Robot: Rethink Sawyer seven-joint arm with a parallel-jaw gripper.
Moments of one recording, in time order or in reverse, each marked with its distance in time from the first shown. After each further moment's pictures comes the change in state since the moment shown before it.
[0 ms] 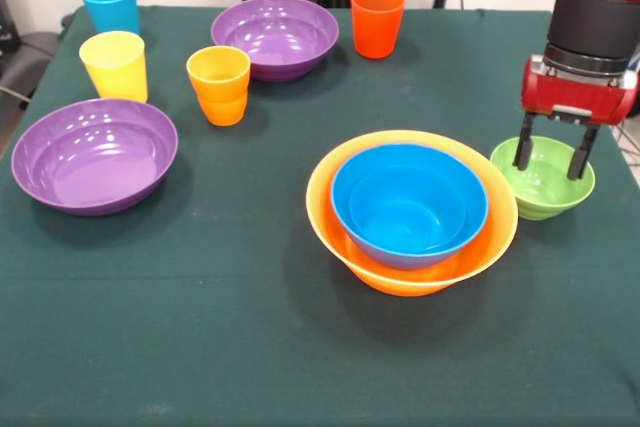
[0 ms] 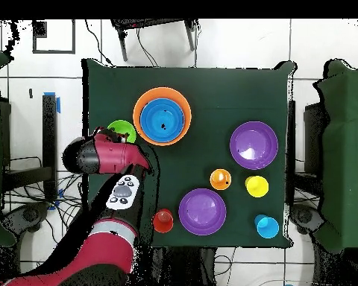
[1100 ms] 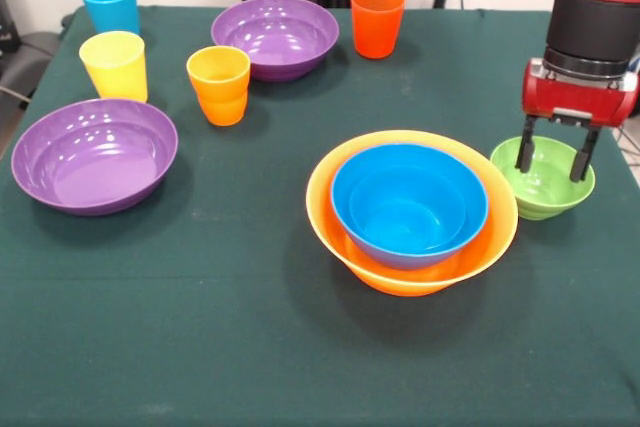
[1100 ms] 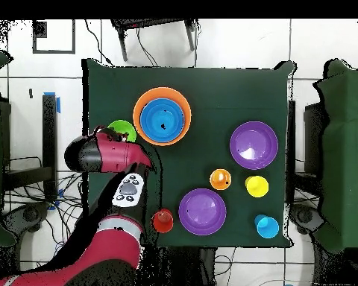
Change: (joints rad) arm -0.031 -0.009 0.038 0.009 0.000 0.000 0.000
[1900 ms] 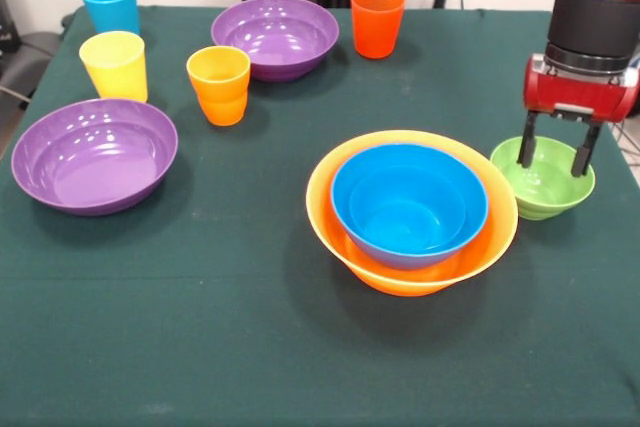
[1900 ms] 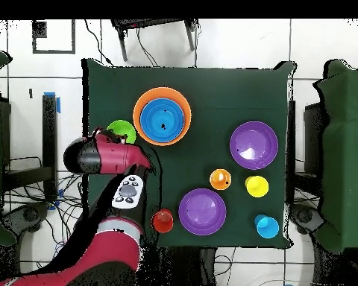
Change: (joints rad) arm 0.001 -0.013 0.006 0.019 0.000 0.000 0.000
